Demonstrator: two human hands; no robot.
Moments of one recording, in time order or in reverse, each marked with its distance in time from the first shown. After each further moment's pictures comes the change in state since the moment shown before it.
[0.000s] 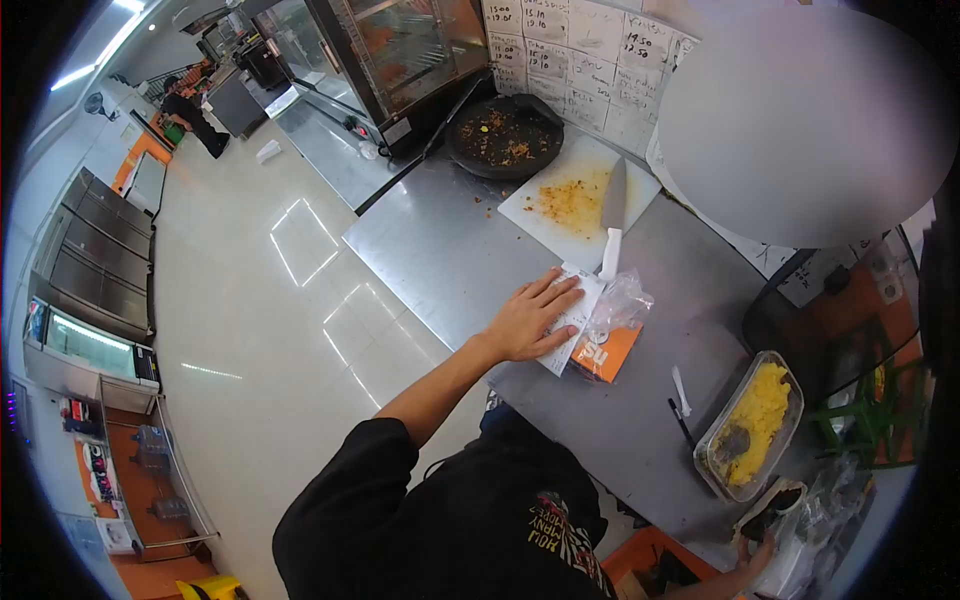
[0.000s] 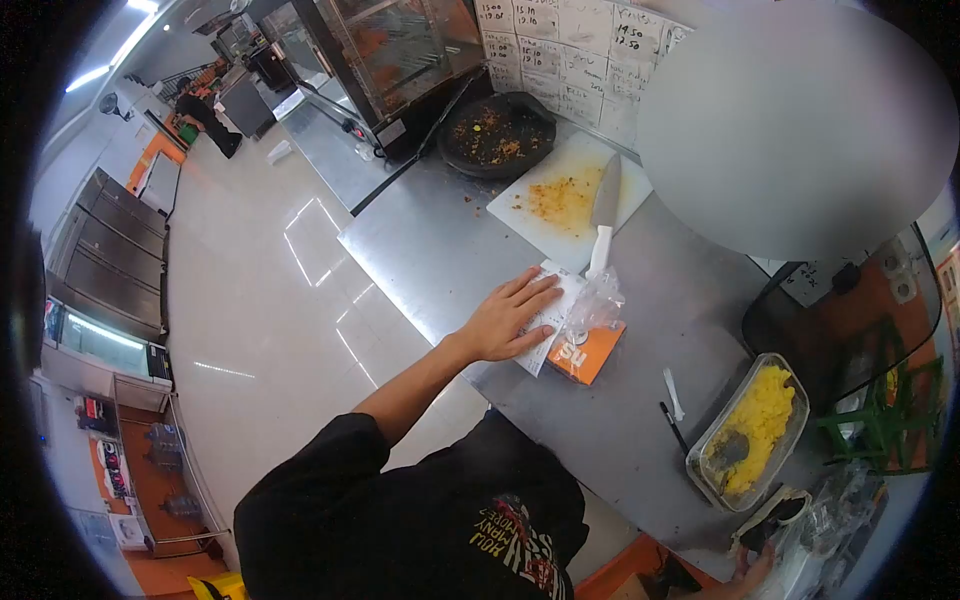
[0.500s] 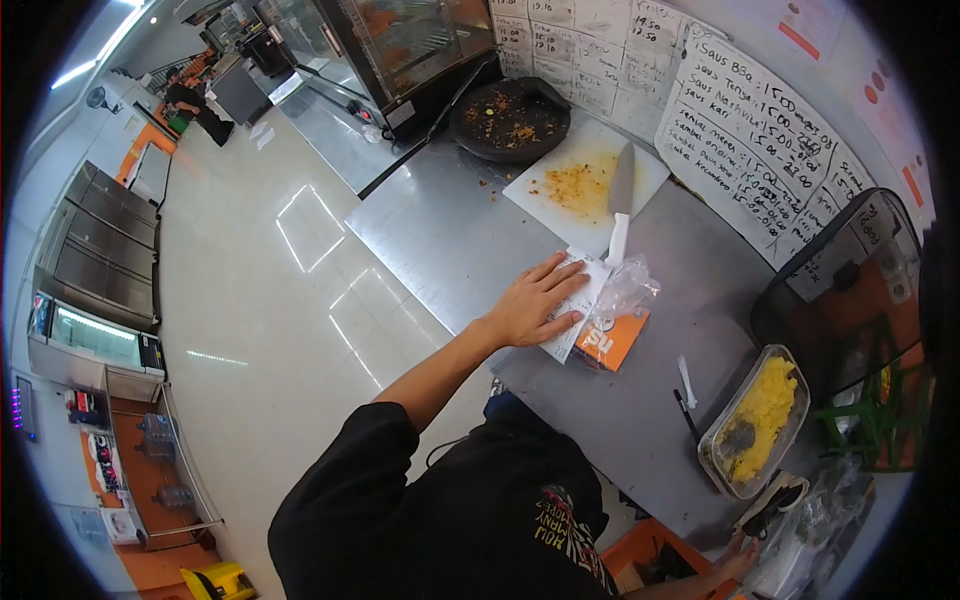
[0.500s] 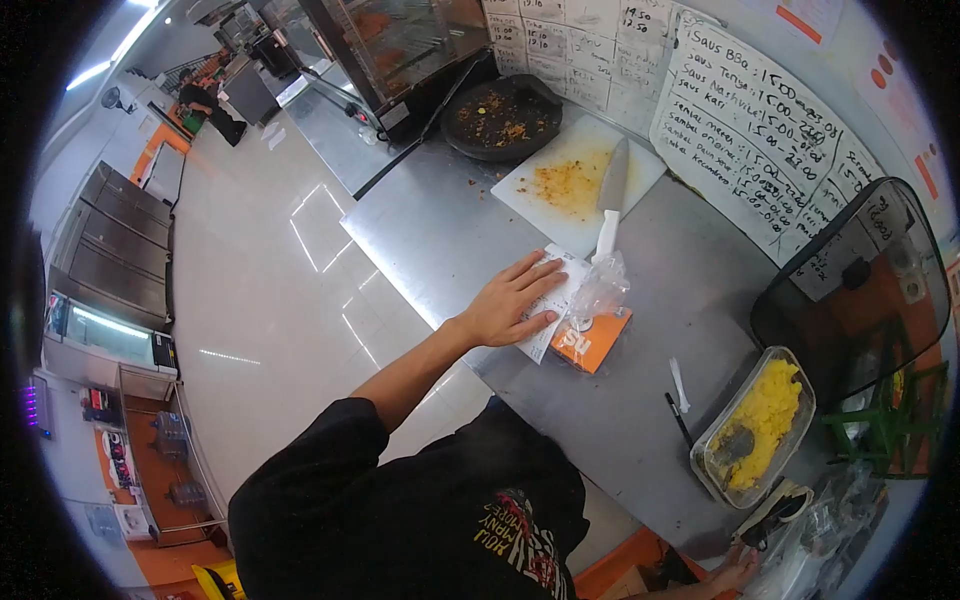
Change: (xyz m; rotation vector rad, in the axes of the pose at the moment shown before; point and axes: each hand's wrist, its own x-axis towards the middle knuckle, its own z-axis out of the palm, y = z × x) left_hand 0.001 0.001 -0.003 -0.017 0.013 0.012; right_hand -0.053 0.043 0.021 -0.030 0.190 -0.286
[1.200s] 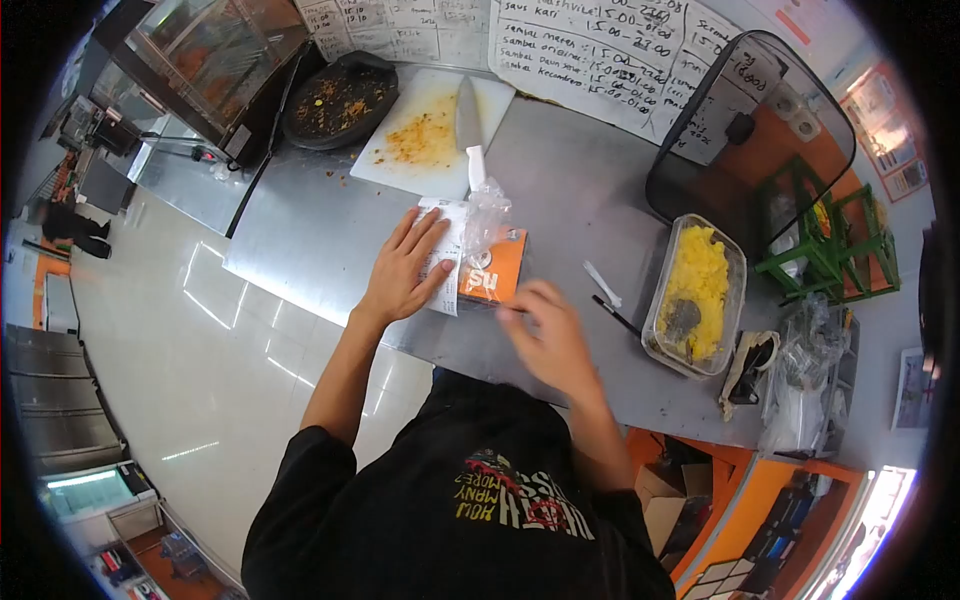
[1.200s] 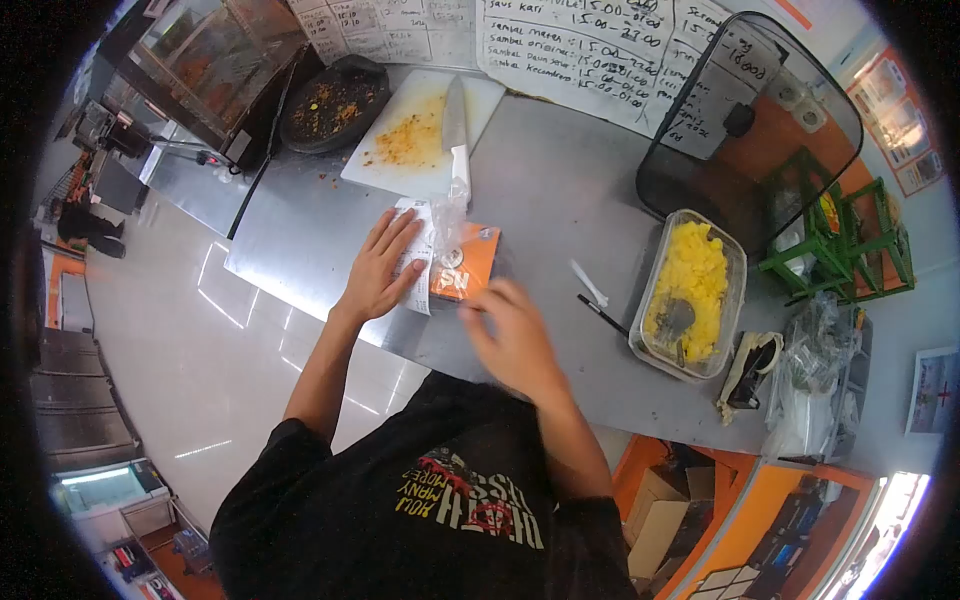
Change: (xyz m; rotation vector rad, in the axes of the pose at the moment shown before) left_hand 0.007 0.010 -0.005 0.021 -0.012 0.019; right_hand -0.326 -0.186 0.310 -0.119 -1.293 -0.704
